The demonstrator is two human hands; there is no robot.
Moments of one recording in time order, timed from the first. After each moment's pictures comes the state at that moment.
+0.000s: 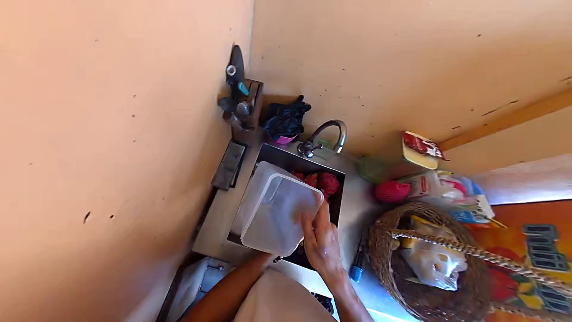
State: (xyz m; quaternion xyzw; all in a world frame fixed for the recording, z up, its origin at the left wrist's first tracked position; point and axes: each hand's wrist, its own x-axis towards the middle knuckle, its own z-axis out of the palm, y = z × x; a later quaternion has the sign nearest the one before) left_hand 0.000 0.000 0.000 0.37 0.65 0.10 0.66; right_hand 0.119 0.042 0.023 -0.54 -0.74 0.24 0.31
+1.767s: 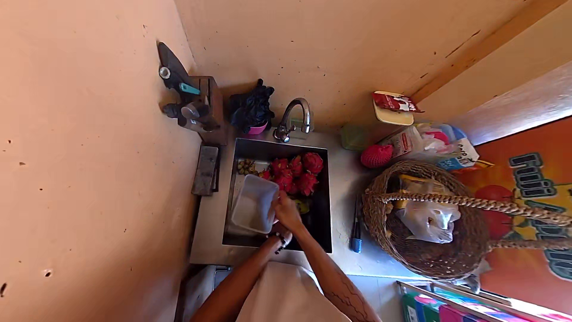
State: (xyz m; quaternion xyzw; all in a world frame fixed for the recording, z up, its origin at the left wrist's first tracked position) left_hand 0.039 0.027 -0.111 0.53 0.59 -0.04 0.61; right_hand 0.107 0.096 -0.092 -0.65 -0.56 0.50 0.13
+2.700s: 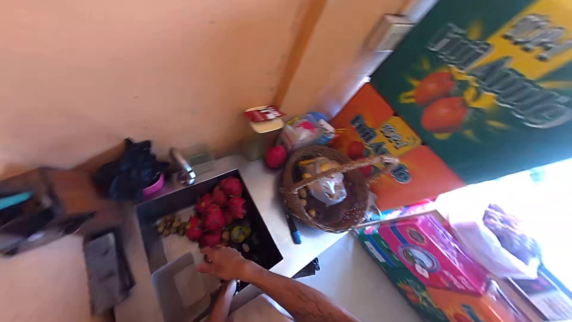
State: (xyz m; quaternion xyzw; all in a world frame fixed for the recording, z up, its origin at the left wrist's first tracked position) left_hand 0.036 -0.005 -0.123 0.55 0.48 0.21 0.65; right_hand 0.130 0.079 -0.088 -0.57 -0.64 0.52 0.05
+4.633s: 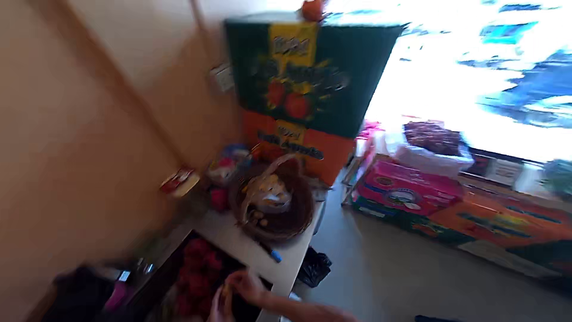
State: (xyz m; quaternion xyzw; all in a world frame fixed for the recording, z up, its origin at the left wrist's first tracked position) left_hand 0.099 0.037 -0.091 0.69 0.49 0.30 0.45; right_hand 0.235 0.018 -0.095 -0.67 -0.35 0.43 0.49
